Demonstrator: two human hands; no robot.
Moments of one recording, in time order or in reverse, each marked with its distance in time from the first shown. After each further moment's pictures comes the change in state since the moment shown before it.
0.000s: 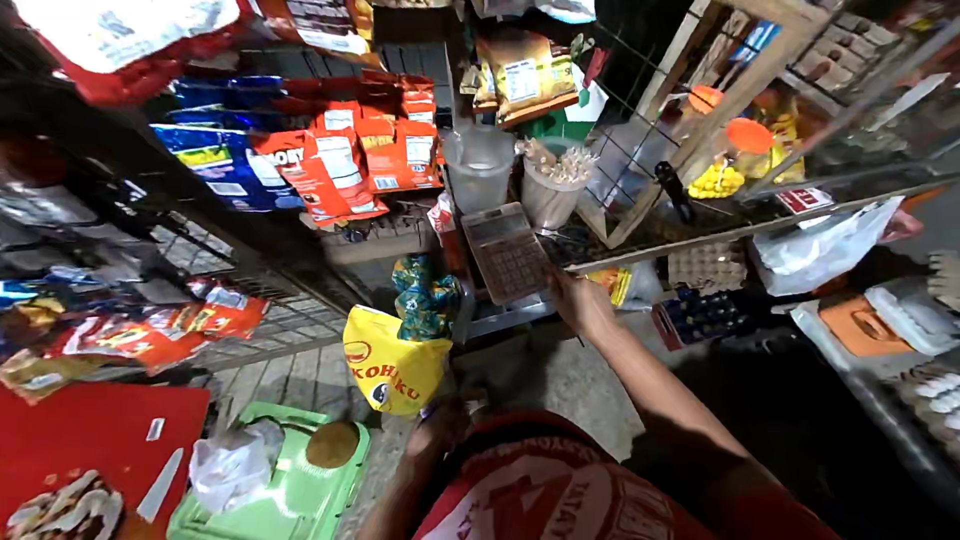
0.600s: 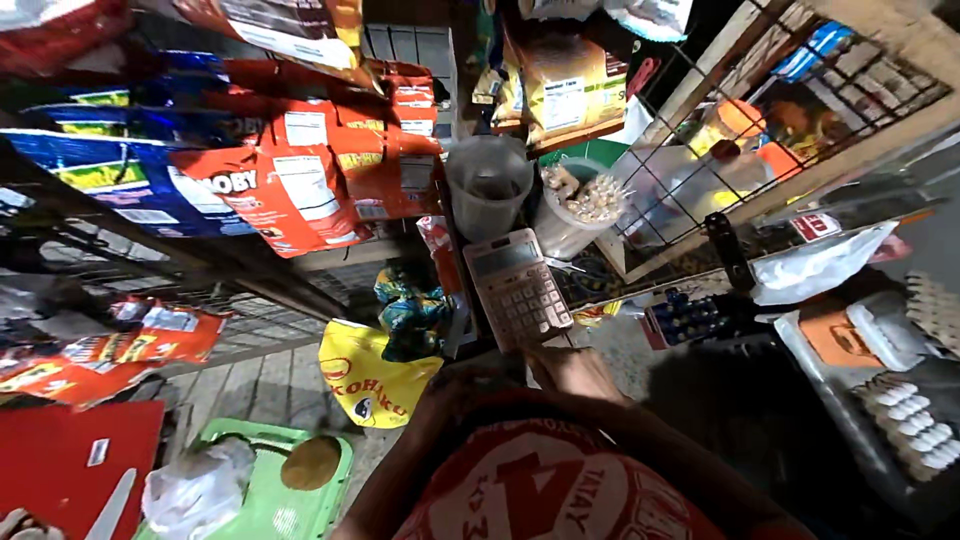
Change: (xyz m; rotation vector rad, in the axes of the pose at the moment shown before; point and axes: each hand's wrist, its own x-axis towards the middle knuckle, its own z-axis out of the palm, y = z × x) left_hand 0.100 0.064 -0.002 0.082 -0.133 -0.029; right_hand -0.007 -0.039 0.010 0.028 0.032 -0.322
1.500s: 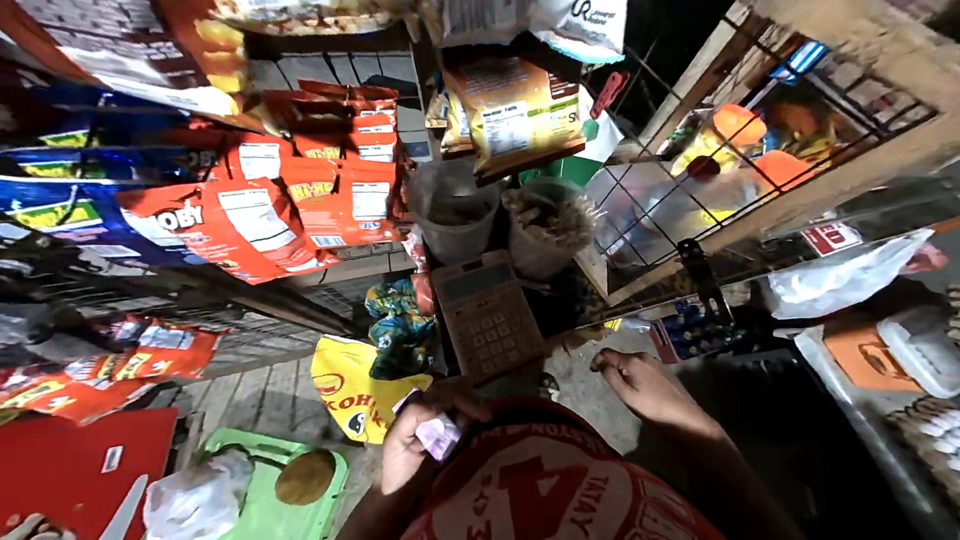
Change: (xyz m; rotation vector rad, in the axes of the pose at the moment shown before) left_hand 0.011 0.015 0.048 -0.245 -0.126 0.496; right_hand -0.025 0.118 -0.078 0.168 -0.360 0.410
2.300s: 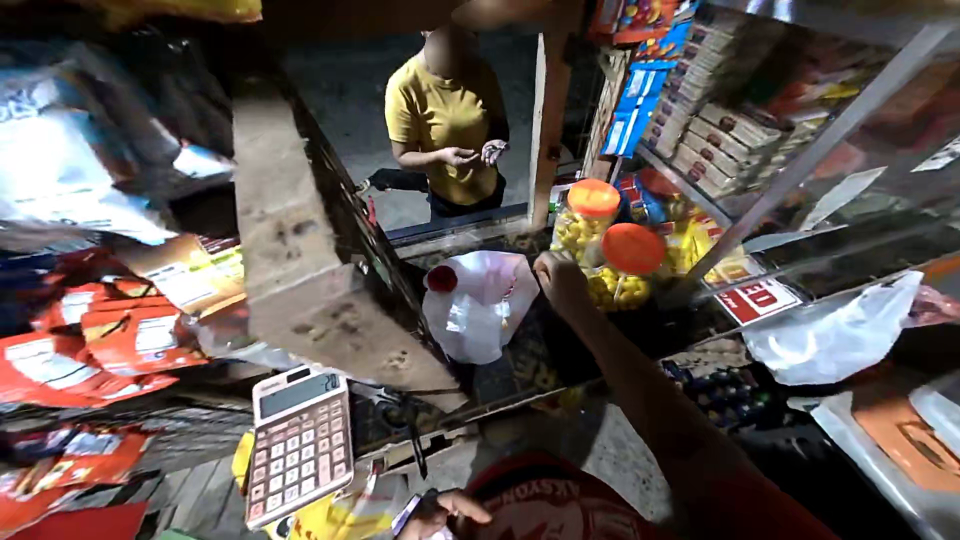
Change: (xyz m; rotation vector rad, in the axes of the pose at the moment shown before) left_hand 0.088 -0.144 0.206 0.050 -0.185 -0.217; right_hand 0.212 0.186 -0.183 0.050 0.622 -0.284
